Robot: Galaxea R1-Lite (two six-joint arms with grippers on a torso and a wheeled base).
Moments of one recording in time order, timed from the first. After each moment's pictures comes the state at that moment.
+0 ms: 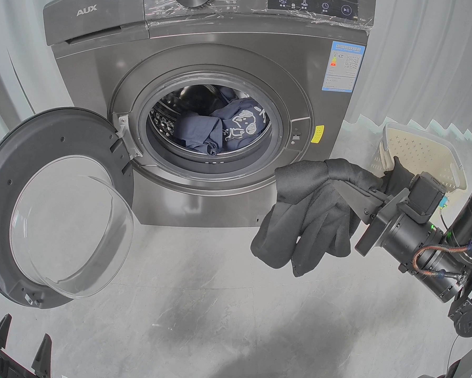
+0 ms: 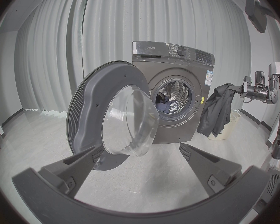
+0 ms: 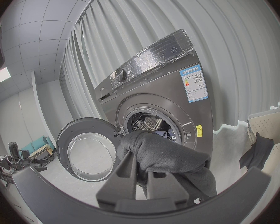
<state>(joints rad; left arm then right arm) 0.00 0.02 -0.02 0.01 0.00 -0.02 0.72 1.57 -0.41 -1.37 -0.09 0.13</state>
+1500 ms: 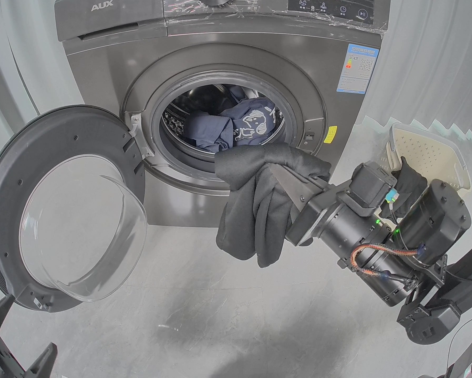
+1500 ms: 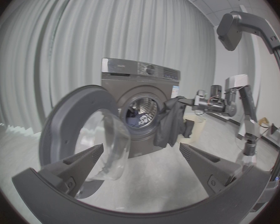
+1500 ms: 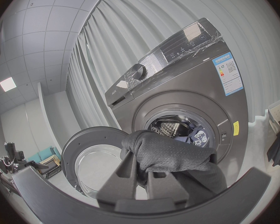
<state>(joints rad) 0.02 0.16 -0.12 -0.14 -0.39 0.02 0.86 1.80 -0.62 -1.50 -0.16 0.15</state>
